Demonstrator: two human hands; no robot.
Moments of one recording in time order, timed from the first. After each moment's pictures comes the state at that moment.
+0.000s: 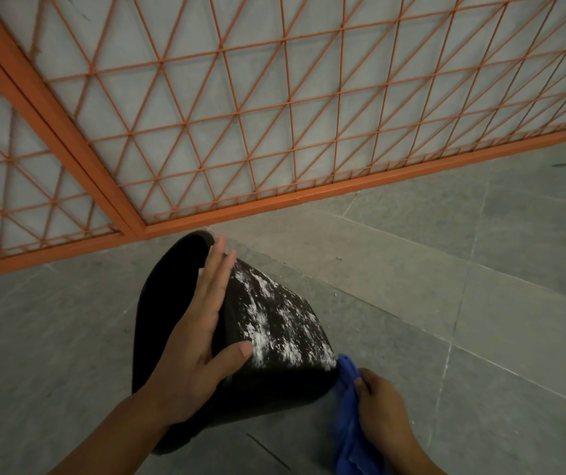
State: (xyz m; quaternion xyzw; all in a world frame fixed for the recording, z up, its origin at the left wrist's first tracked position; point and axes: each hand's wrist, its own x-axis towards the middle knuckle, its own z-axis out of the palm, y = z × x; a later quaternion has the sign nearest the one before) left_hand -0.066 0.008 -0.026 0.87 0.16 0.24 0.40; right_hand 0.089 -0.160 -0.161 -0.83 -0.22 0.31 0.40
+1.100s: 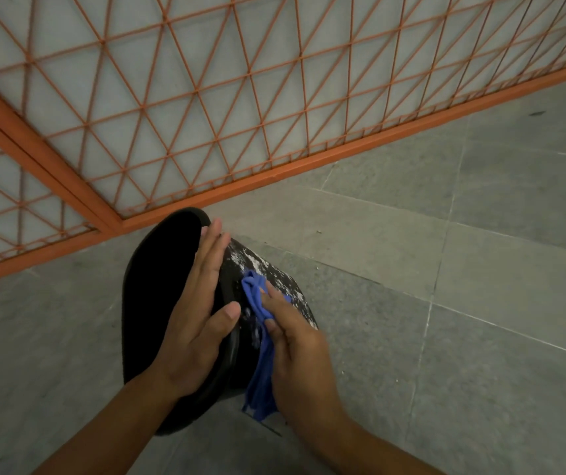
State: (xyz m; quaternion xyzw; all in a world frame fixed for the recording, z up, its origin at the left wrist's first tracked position) left_hand -0.037 -0.001 -0.037 0.88 0.17 0.24 0.38; right_hand 0.031 -0.120 -0.065 -0.67 -0.32 0.22 0.64
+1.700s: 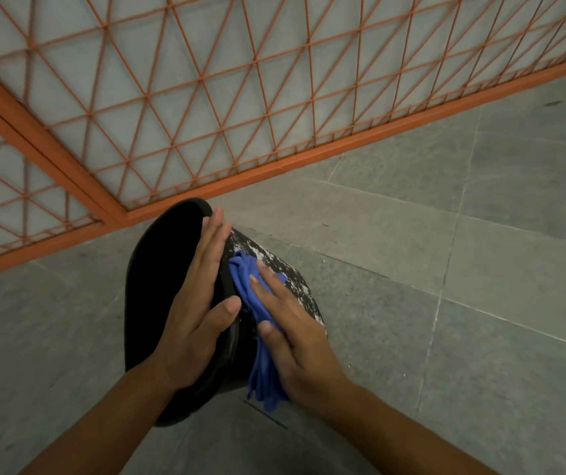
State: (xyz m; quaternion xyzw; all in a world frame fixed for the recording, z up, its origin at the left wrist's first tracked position) left_hand -0.042 0.006 -0.040 0.88 0.15 0.24 0.39; right_hand 0.049 -0.119 -0.081 -0.61 -0.49 0.22 0.58
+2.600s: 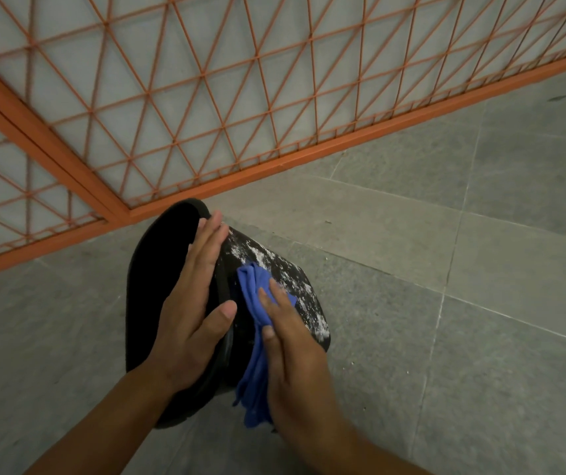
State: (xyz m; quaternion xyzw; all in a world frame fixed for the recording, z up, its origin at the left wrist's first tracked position) left_hand -0.050 0.007 -0.039 0.90 0.16 0.25 0.33; right_hand 0.010 -0.123 -0.074 -0.67 -0.35 0.23 0.61
